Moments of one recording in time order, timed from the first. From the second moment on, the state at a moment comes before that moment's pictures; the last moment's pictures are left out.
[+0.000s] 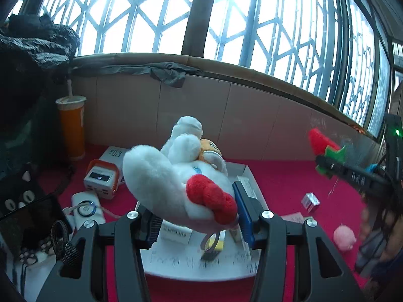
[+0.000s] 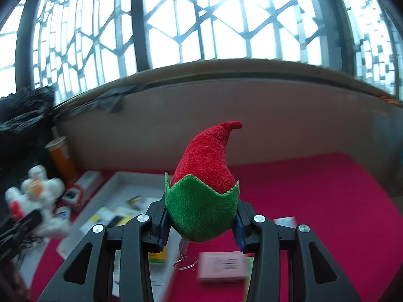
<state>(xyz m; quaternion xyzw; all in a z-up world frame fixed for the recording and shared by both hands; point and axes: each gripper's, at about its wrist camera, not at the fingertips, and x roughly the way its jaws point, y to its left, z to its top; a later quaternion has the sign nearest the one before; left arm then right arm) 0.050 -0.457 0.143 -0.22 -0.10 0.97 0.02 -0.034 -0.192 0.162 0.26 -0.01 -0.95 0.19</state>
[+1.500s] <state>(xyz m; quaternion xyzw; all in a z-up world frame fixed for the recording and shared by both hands) -0.025 -0.437 0.145 -0.20 -0.13 0.97 0.00 -0.034 -0.229 0.132 0.28 -0.04 -0.93 0.25</state>
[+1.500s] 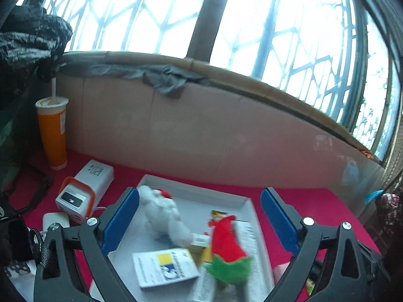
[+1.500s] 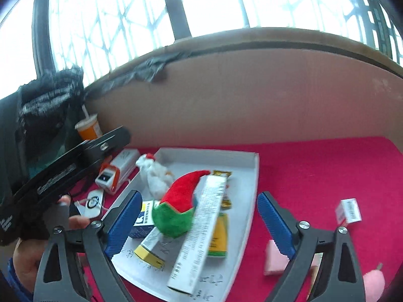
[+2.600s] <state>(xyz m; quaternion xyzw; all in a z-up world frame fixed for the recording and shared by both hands) -0.014 -0.214 0.033 -0.40 -0.03 0.90 0.19 -0.009 0.021 0.038 0.39 -0.09 -0.91 0.07</state>
